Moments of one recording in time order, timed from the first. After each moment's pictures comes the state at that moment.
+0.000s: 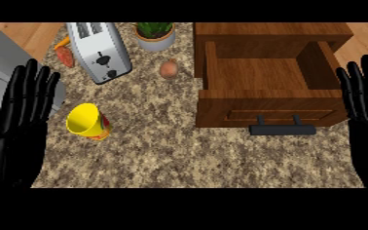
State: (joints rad) left arm 0.02 0.08 0.00 -2.10 -0.02 0.00 0.05; right arm 0.00 -0.13 -0.05 -2.10 0.00 0.02 0.00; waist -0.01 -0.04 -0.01
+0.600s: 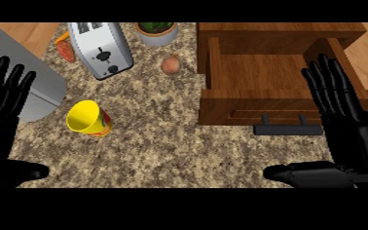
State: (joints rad) left arm -0.02 0.21 0.26 -1.92 0.41 -0.20 0.08; right arm -0.05 -0.13 0.02 -2.04 -0.04 0.08 0.08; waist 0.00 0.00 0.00
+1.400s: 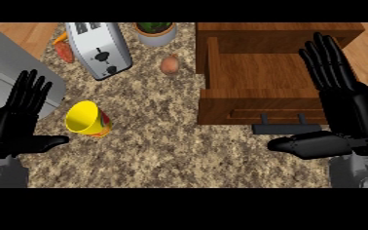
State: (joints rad) left arm -0.12 0.27 0.34 -1.35 0.32 -0.32 -0.16; right arm -0.20 -0.16 -0.07 -1.88 -0.09 0.15 0.07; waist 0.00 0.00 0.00
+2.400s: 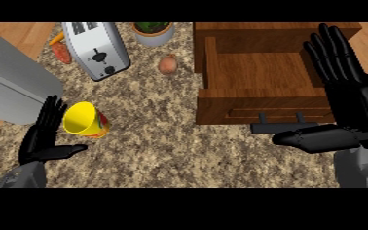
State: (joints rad) left arm -0.33 0.36 0.35 -0.46 0.07 -0.34 -0.75; right arm -0.25 -0.18 -0.10 -1.87 -0.10 0.17 0.10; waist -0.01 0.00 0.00
